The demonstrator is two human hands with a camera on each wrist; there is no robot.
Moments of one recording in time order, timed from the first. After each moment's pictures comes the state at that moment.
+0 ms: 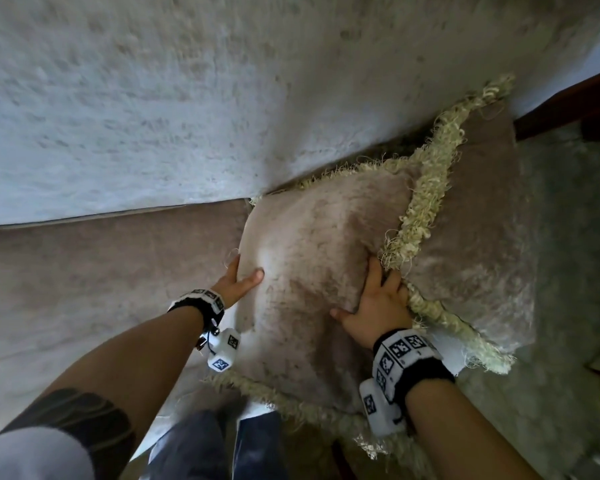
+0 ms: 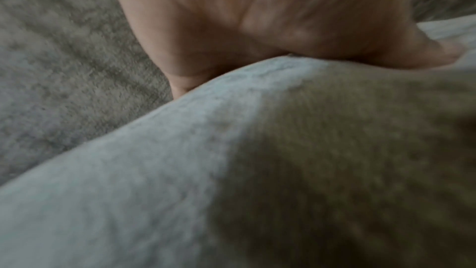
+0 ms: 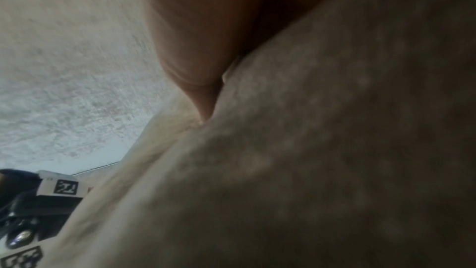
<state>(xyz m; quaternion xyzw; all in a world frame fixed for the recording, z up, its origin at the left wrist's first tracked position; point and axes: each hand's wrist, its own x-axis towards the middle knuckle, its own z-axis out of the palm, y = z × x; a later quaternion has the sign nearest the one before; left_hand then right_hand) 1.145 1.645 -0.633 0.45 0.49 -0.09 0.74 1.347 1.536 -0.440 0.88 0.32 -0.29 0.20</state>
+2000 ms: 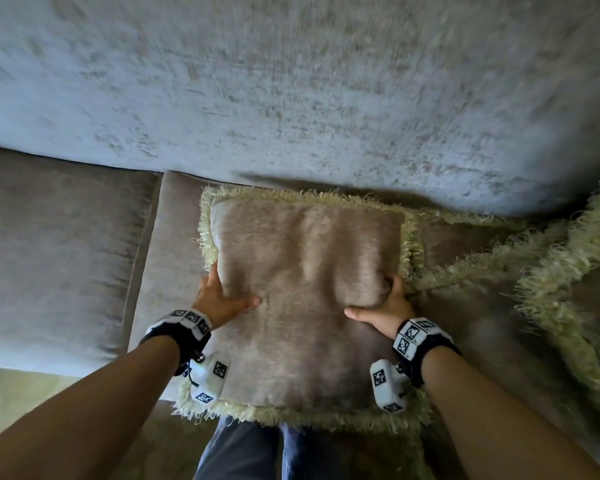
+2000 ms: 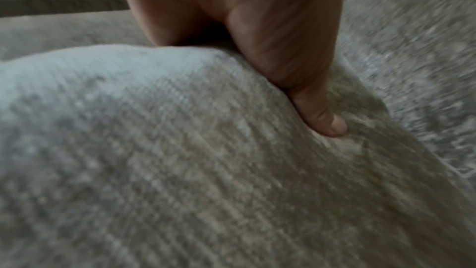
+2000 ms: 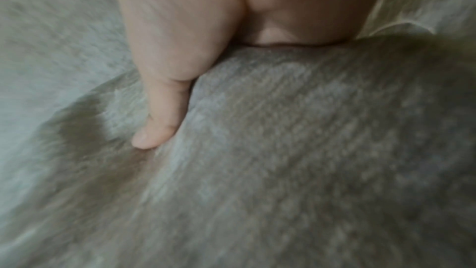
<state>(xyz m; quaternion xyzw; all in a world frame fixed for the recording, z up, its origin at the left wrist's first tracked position) 0.913 1.569 -0.581 0.41 0.74 0.02 0.53 1.256 1.537 -0.560 0.79 0.31 -0.52 -0.05</state>
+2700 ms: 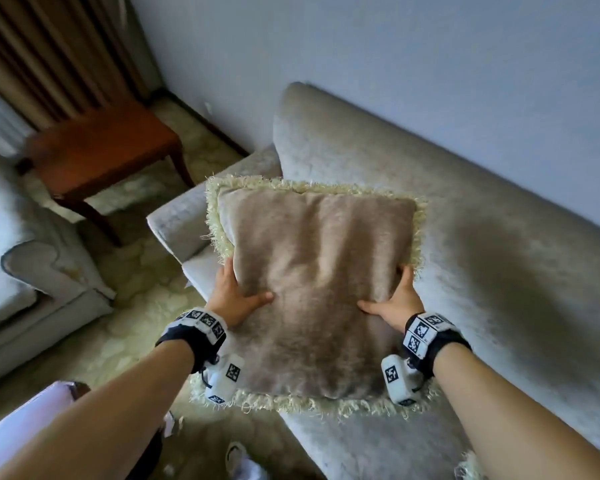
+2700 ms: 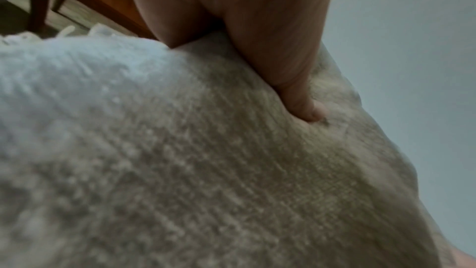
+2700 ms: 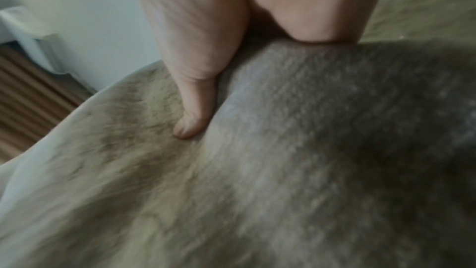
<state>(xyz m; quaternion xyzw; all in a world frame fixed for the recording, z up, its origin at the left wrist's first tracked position) 0.640 1.403 -0.293 0.33 0.84 0.35 0.26 0.915 1.593 -0.297 0.55 0.68 -0.48 -0.09</state>
